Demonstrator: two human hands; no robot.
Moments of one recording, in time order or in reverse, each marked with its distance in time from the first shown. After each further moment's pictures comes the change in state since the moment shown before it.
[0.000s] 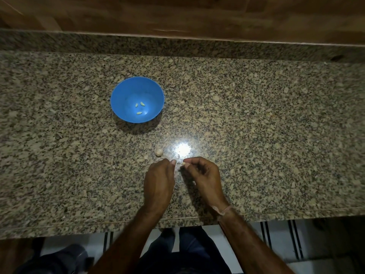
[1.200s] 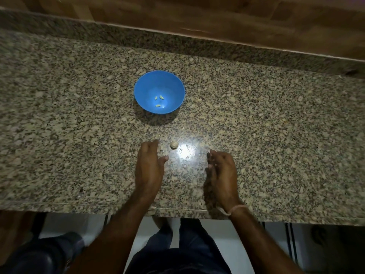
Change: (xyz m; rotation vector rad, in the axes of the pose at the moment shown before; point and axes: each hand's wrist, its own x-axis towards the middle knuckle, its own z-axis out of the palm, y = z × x) left_hand 0.013 -0.055 -0.027 0.027 0.129 -0.032; right_hand -0.007 0.013 -0.009 -0.667 0.146 -0.330
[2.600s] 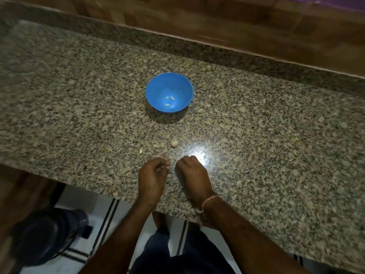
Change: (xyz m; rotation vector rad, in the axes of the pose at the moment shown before) left_hand -0.057 0.028 0.016 -0.265 0.112 -0.244; right_hand 0.018 -0.003 0.032 -0.258 -0.350 -0.691
